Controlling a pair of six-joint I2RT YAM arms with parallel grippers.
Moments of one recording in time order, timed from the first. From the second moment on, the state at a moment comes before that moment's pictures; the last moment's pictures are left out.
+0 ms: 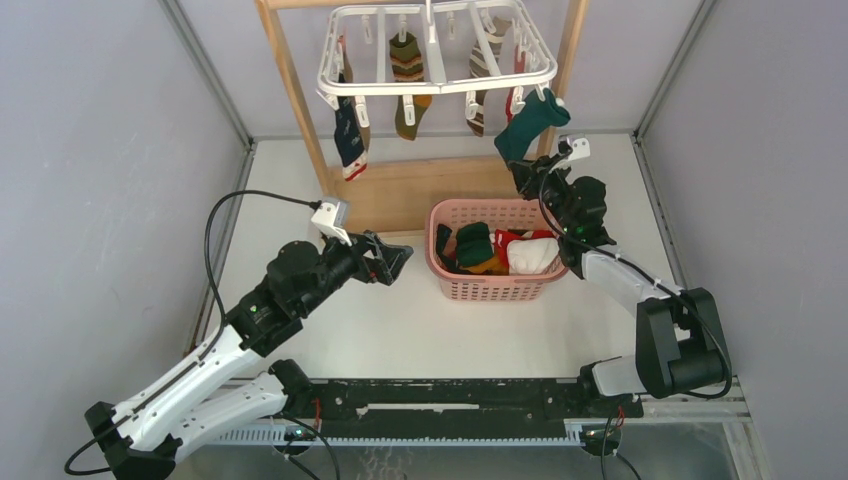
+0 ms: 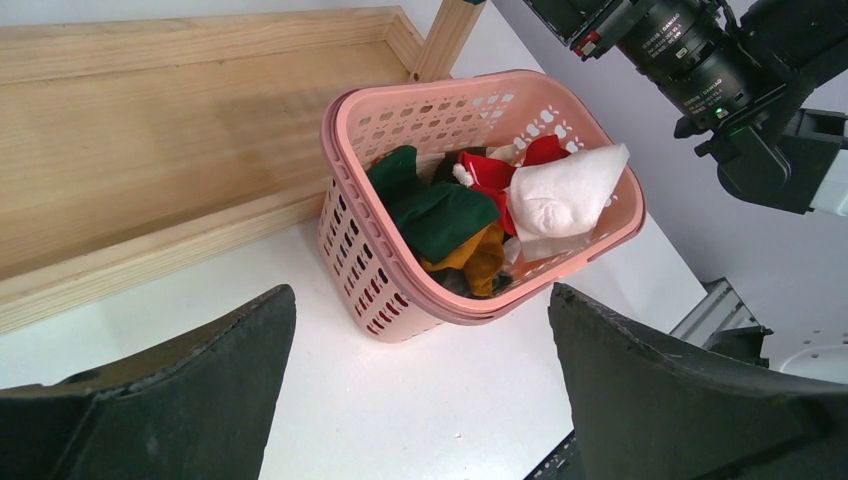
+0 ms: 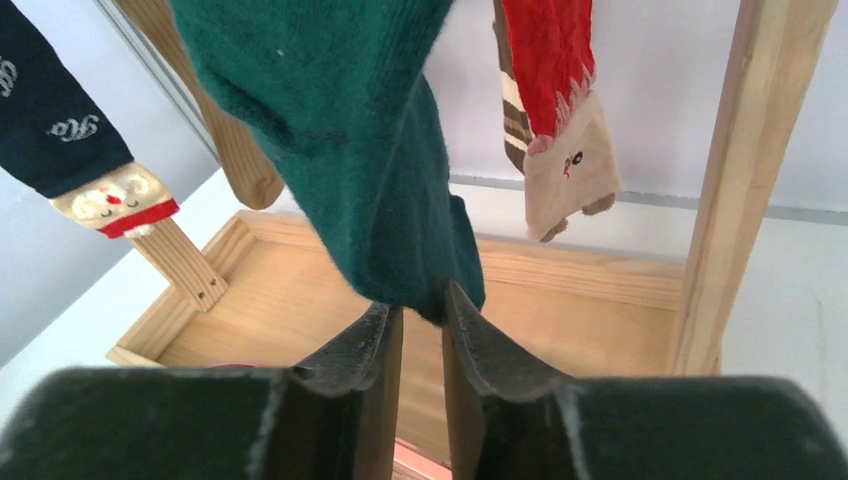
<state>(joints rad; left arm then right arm) -0.79 0.73 0.77 -0.19 -0.12 -0.46 0.22 1.39 0.75 0.70 -0.22 0.29</state>
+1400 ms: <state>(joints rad) -0.86 0.70 0.77 -0.19 -0.09 -0.48 0.53 0.87 0.61 0.38 -0.14 0.31</state>
